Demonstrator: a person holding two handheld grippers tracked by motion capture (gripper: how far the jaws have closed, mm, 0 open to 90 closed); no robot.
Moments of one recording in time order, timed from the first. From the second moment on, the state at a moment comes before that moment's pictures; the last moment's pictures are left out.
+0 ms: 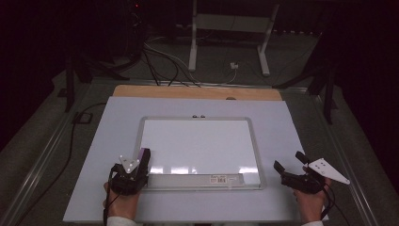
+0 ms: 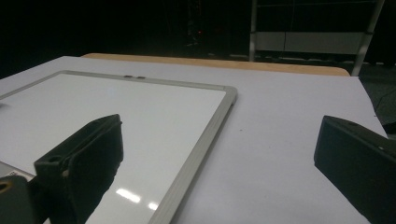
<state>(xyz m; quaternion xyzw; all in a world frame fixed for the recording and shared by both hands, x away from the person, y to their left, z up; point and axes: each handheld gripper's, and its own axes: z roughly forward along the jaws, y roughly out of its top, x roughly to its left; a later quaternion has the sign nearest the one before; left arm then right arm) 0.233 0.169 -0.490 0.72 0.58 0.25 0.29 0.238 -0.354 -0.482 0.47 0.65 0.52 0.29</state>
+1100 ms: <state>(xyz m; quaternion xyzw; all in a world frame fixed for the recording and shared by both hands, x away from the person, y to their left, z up) 0.250 0.180 -0.450 0.72 0.50 0.28 0.40 0.238 -0.354 -0.482 0.47 0.65 0.52 0.29</state>
